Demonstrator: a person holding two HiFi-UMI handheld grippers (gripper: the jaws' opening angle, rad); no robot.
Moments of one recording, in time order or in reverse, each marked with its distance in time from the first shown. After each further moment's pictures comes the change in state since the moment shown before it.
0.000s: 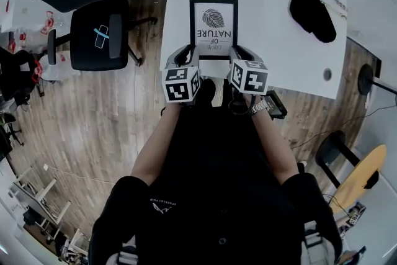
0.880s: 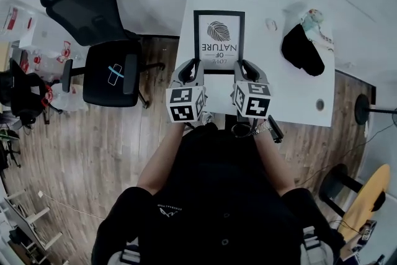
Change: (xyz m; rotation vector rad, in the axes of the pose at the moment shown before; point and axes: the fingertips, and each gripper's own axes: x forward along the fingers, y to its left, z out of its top) left arm -0.061 -0.018 0.131 0.099 -0.319 -0.021; right arm -0.081 0.040 0.122 -0.162 -0.340 -0.045
